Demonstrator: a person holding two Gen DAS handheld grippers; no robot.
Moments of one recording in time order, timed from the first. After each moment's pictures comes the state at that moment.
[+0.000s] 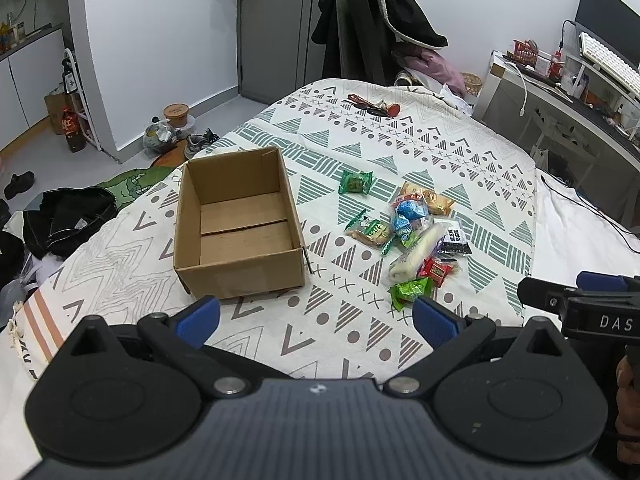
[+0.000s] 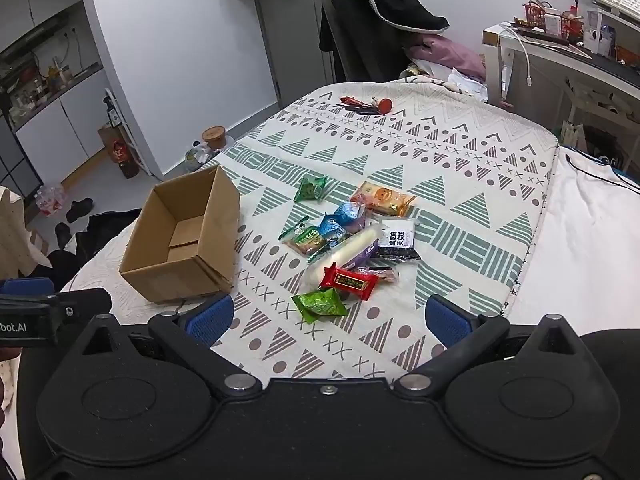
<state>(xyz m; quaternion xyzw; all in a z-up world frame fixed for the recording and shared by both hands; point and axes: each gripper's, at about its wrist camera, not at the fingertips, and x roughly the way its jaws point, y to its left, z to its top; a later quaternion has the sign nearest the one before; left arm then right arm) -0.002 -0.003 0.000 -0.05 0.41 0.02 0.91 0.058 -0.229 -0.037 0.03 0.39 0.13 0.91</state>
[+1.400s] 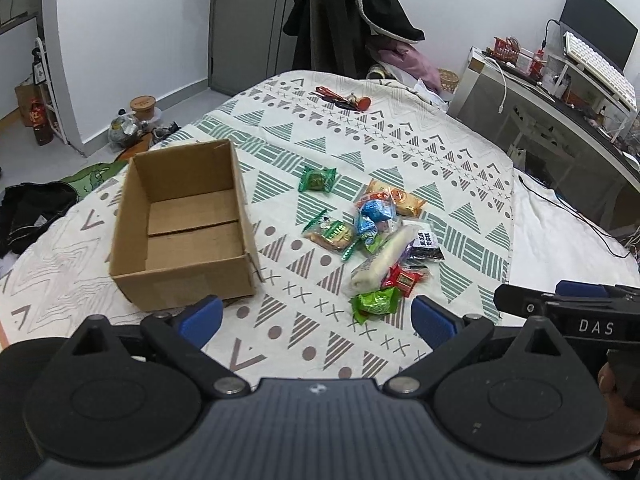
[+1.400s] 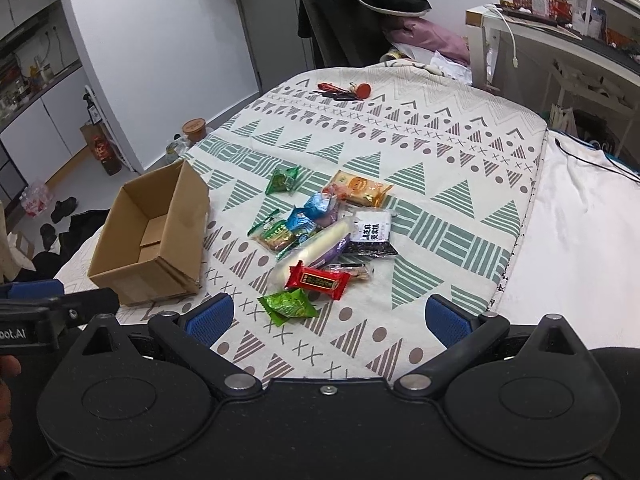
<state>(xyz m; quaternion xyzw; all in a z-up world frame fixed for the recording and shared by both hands) 0.040 -0.026 -0.038 -0.04 0.44 -0.01 0.90 0.087 -0.249 -0.058 0.04 0.41 0.11 0.90</state>
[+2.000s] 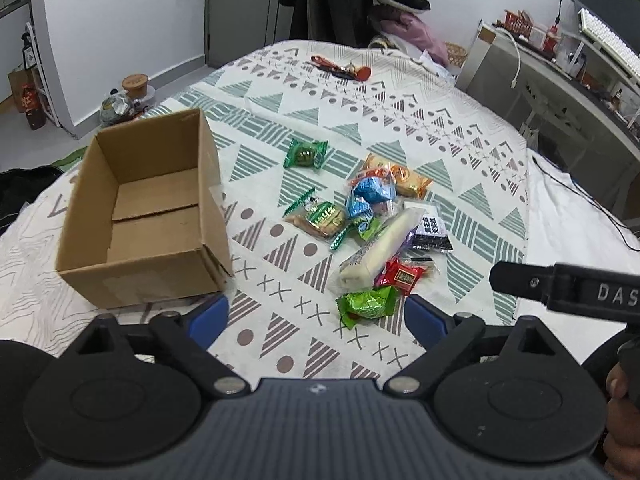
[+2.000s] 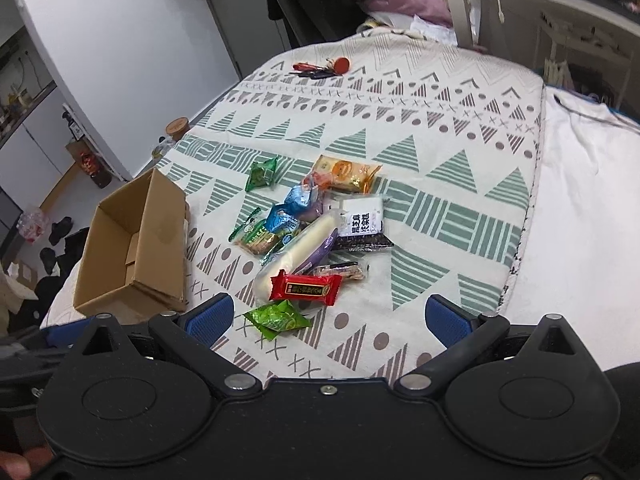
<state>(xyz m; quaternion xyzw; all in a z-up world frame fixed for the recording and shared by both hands) 0.083 -0.054 -0.085 -0.06 0.48 -0.01 0.88 0.131 -0.260 -0.087 0.10 0.45 0.09 0.88</state>
